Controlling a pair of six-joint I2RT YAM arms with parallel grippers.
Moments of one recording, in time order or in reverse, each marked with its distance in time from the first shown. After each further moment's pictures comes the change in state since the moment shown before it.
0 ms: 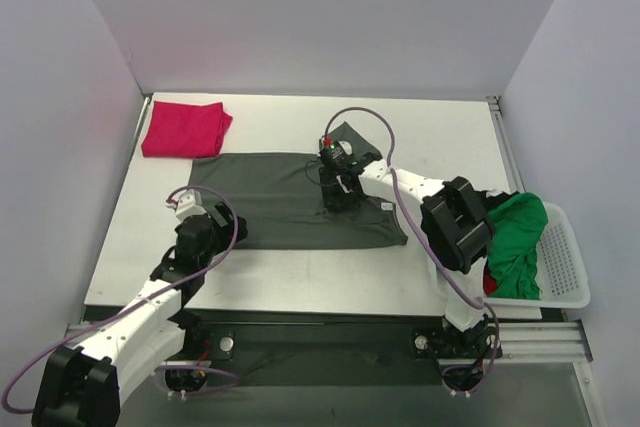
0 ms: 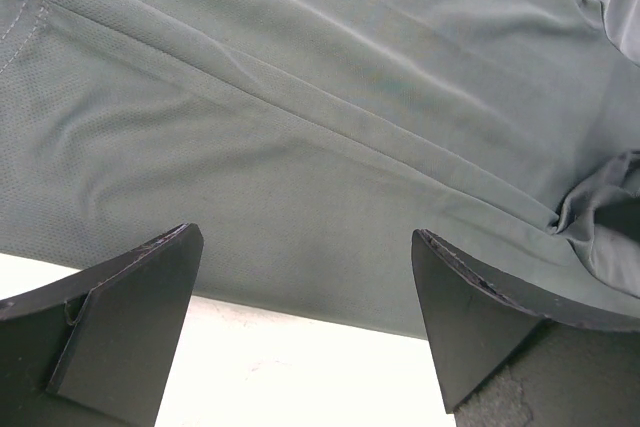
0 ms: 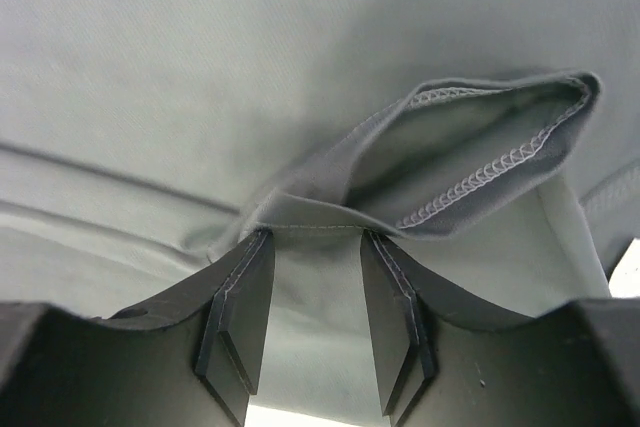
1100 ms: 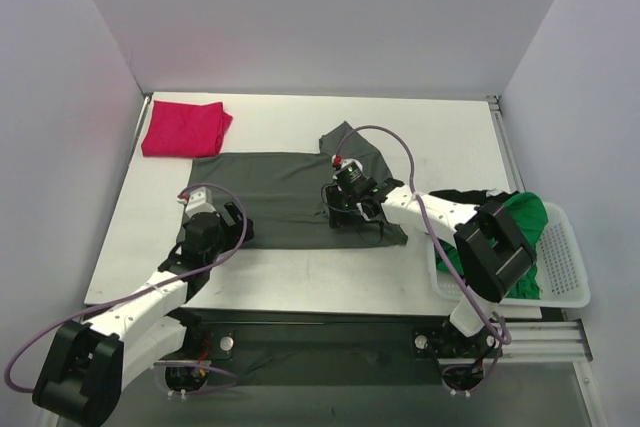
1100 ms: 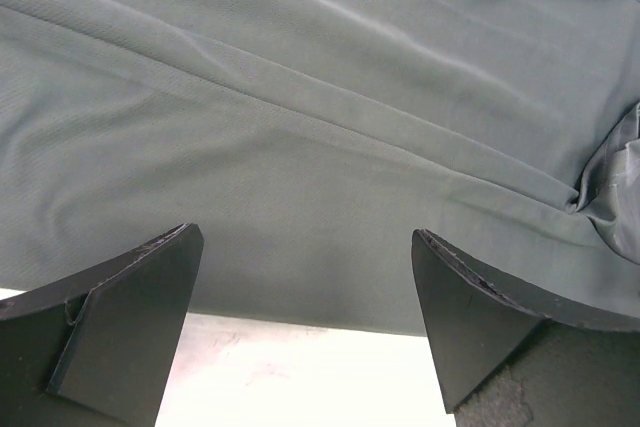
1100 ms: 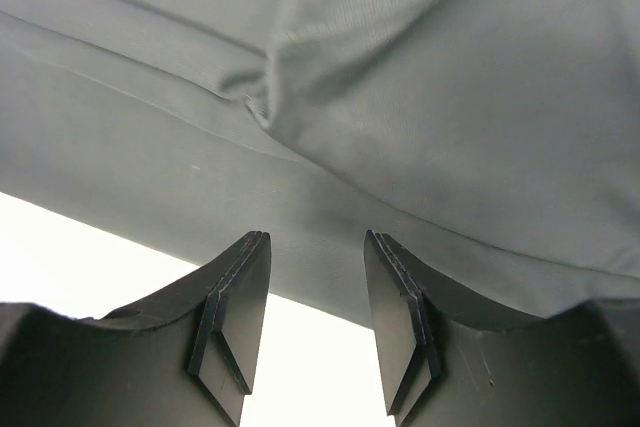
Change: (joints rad) left arm -0.032 0.110 0.000 0.090 0.021 0.048; right arm 0.038 -0.274 -0.316 0.155 -0.093 0.014
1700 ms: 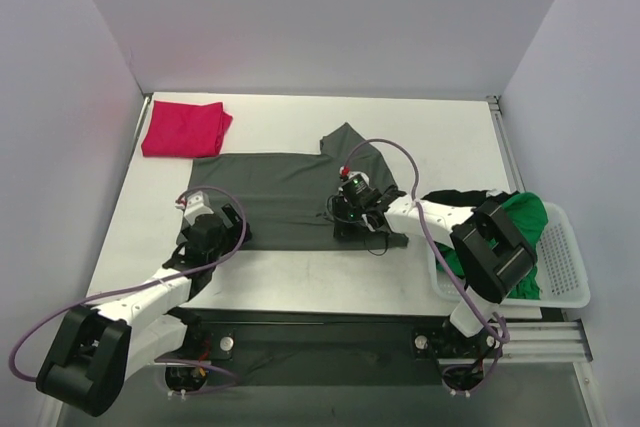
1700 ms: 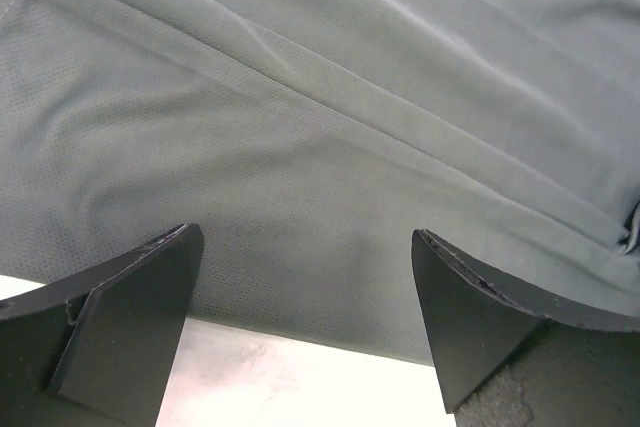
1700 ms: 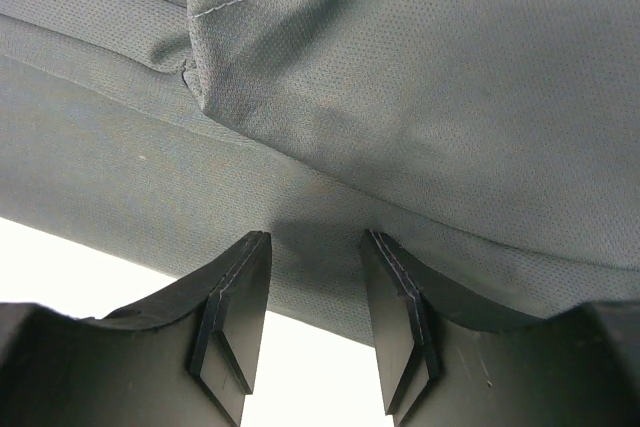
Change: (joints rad) left arm -0.001 0.092 -0.021 0.048 -0.071 -0.059; right arm -0.005 0.008 -0.134 0.097 -0.034 0.065
